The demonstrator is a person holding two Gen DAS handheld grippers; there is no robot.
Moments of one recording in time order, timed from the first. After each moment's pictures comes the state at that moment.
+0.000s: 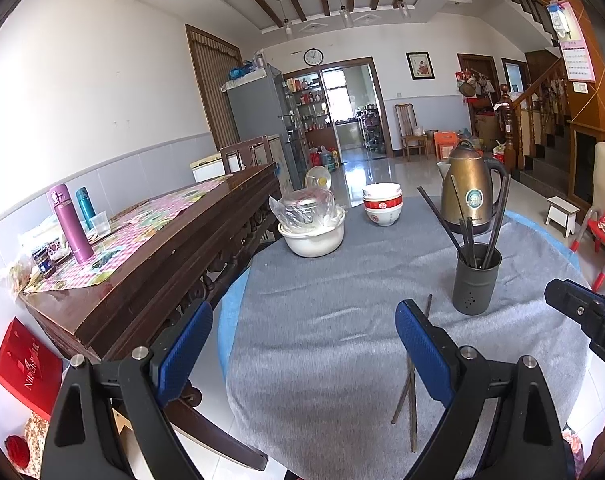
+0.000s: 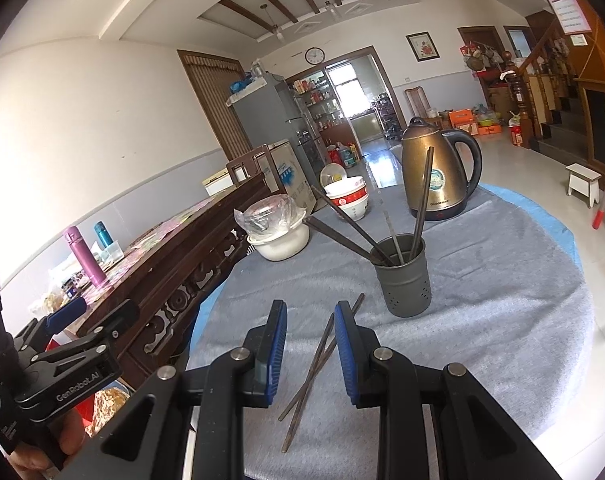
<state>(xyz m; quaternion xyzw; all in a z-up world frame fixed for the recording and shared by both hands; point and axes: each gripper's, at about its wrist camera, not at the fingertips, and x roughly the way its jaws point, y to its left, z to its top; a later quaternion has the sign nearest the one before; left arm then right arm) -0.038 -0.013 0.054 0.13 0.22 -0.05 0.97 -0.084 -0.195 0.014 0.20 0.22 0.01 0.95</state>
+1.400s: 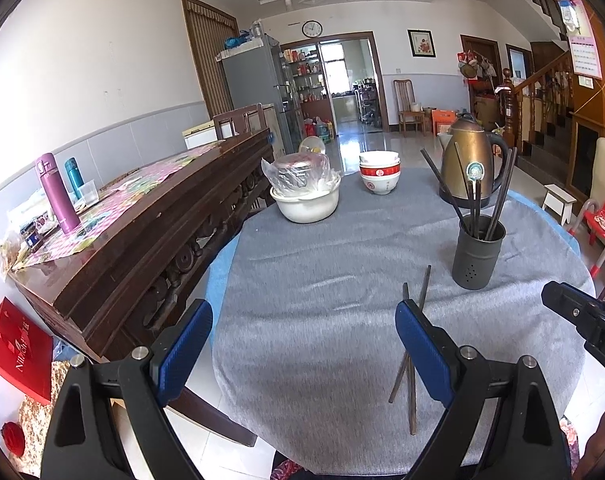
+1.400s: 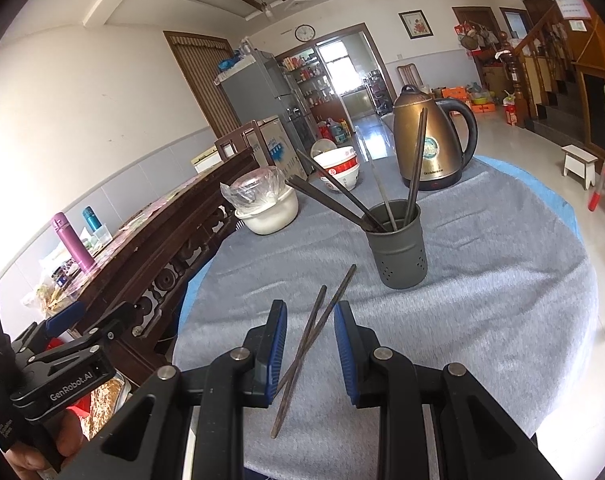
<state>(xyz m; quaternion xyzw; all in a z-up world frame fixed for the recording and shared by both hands) -0.026 -0.006 0.027 0.12 0.27 -0.05 0.95 -0.069 -0.196 -0.009 0.21 0.27 0.00 0.94</state>
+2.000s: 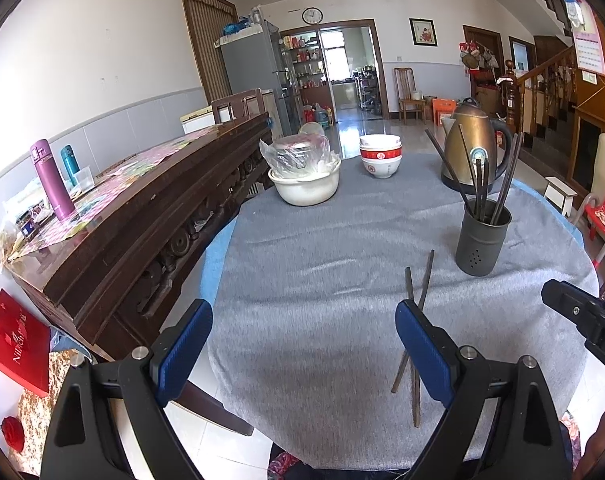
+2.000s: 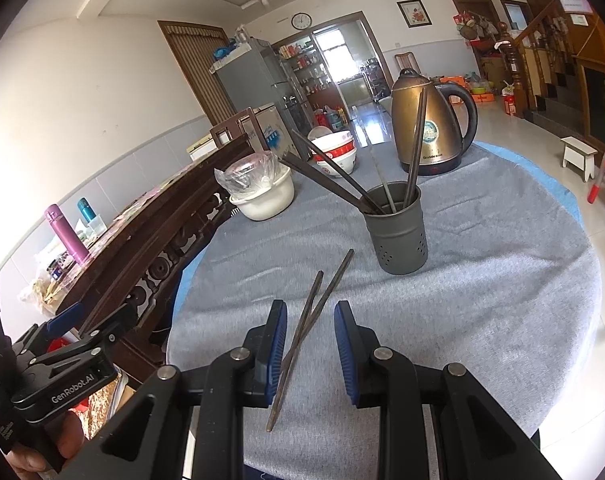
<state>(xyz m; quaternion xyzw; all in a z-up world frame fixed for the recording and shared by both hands) -0.015 -0.003 0.011 0.11 0.30 -0.05 0.95 -0.060 -0.193 -0.022 0.21 0.30 0.00 0.93</state>
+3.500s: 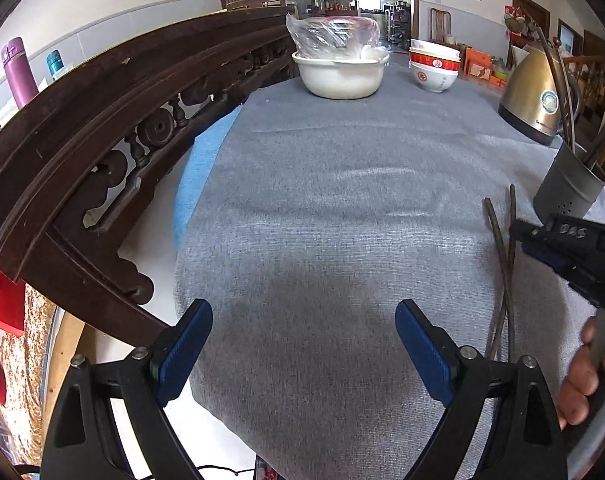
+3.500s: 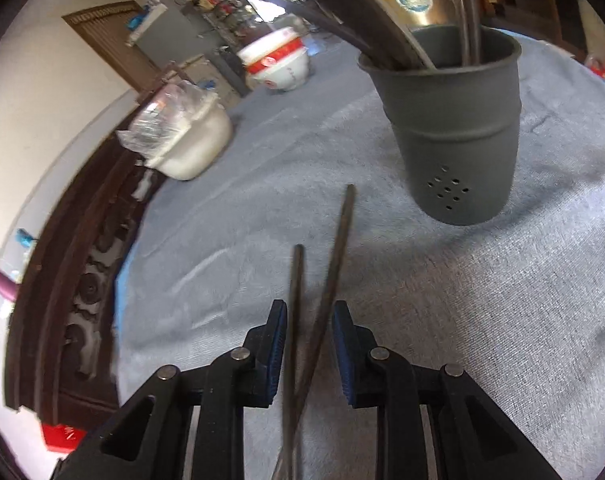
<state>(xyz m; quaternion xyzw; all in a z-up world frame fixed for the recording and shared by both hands) 0.080 0.037 -0.102 0.06 0.45 -0.02 0.89 0.114 -0.179 -0.149 0.31 0.43 -0.08 0.85</state>
